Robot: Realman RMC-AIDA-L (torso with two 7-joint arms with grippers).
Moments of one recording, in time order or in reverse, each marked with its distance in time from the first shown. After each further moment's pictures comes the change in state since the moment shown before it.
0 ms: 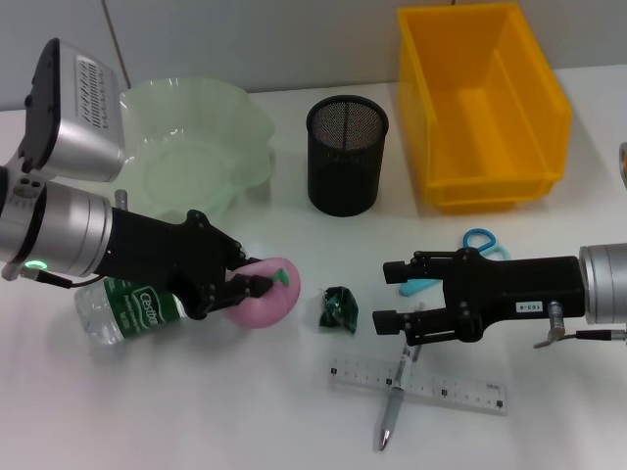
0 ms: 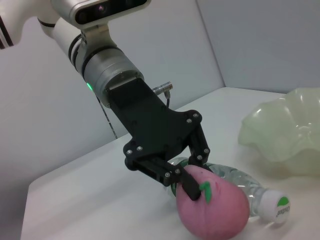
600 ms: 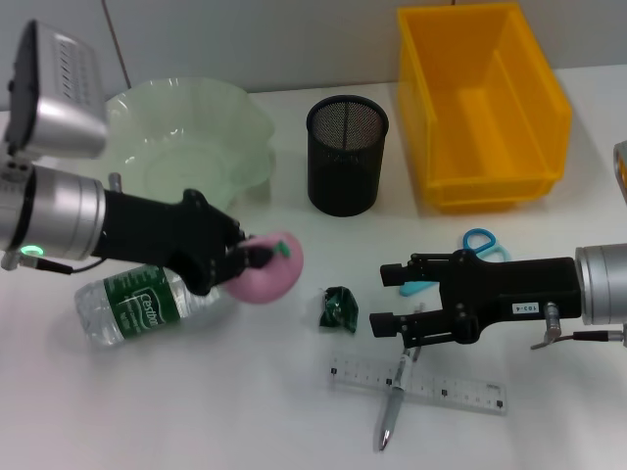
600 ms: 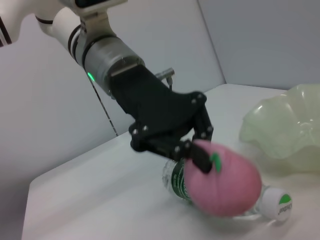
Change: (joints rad) left arm 0.001 -0.004 -0.054 -0.001 -0.036 -0.006 0.000; right arm 0.005 0.004 -0.002 0.000 -0.009 0.004 0.009
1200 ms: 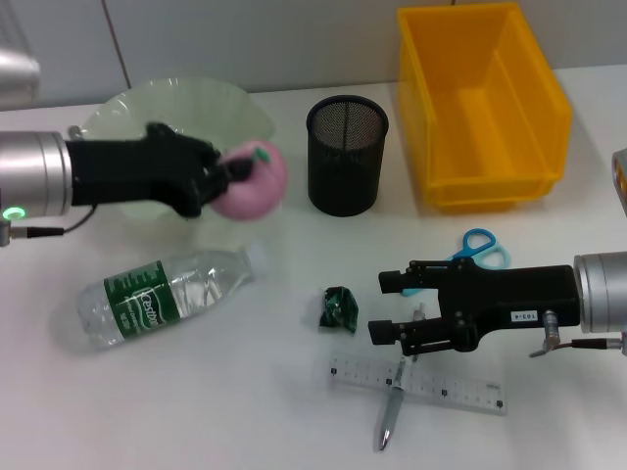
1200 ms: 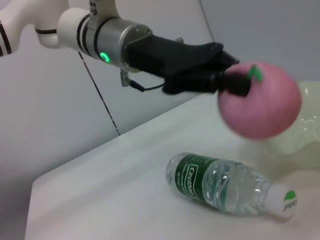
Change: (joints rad) left arm 0.042 -0.001 -0.072 -0.018 -0.161 -0.098 -0.002; right arm -0.011 0.009 0.000 0.000 -0.003 -0.002 -0.008
